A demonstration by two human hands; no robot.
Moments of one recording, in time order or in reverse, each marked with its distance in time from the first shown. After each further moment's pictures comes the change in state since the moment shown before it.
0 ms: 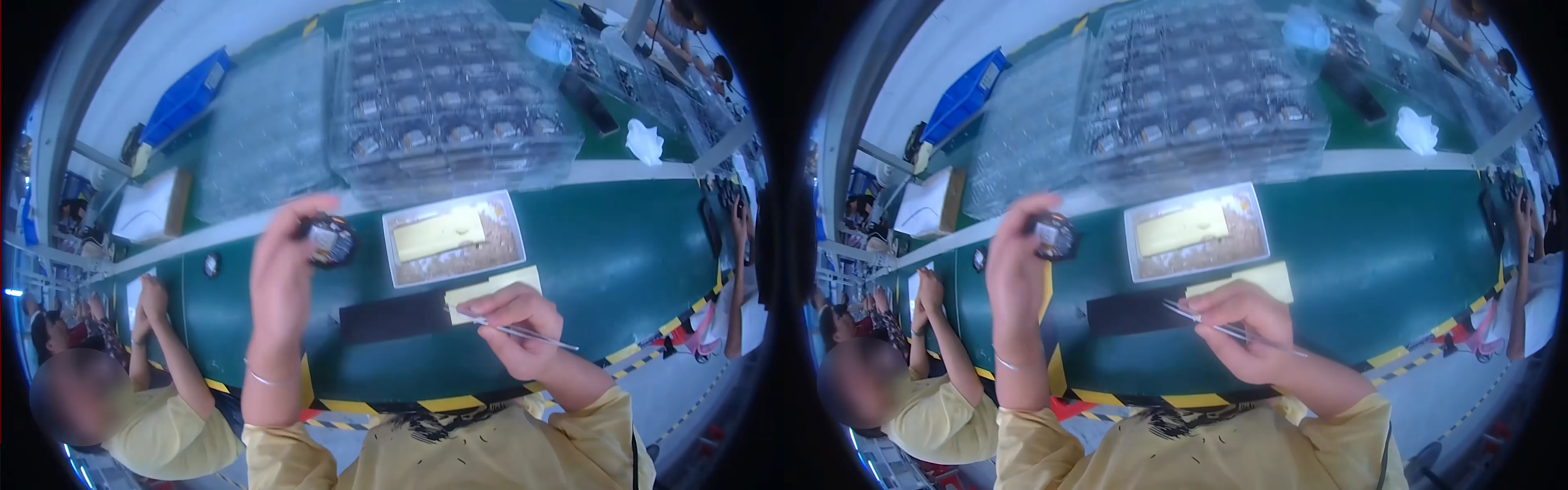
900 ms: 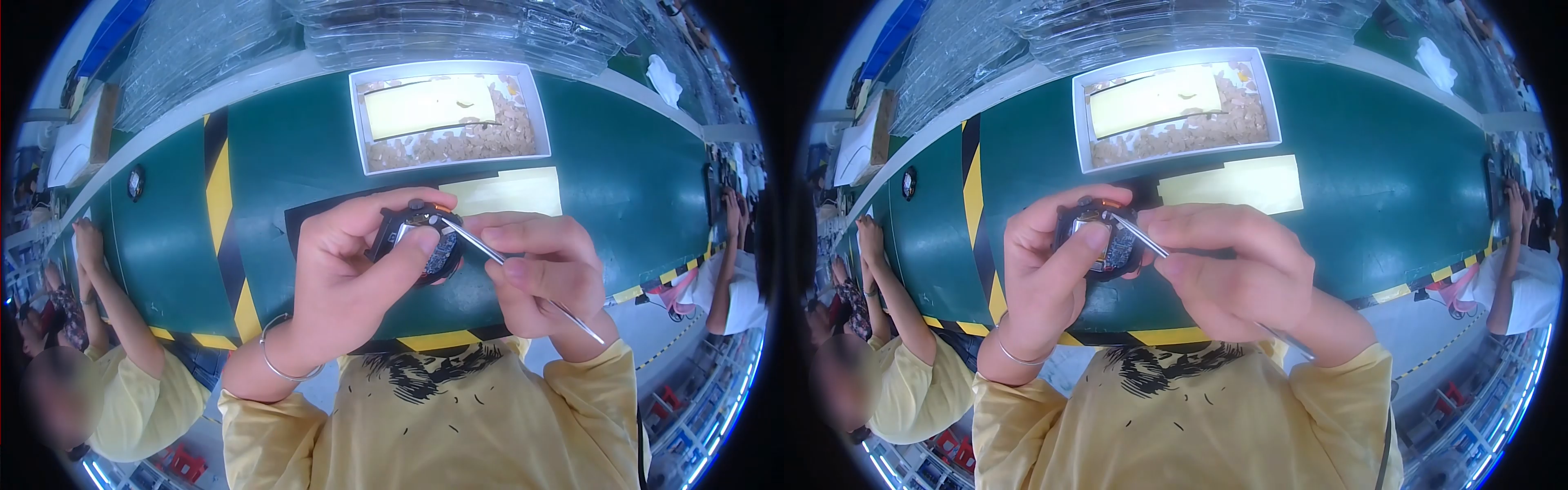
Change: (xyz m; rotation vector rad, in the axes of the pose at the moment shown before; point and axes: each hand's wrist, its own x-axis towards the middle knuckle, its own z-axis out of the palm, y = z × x) left_hand -0.085 -0.057 0.069 -0.428 -0.171 -0.261; right_hand -0.005 0.002 0.022 -0.309 0.025 -0.168
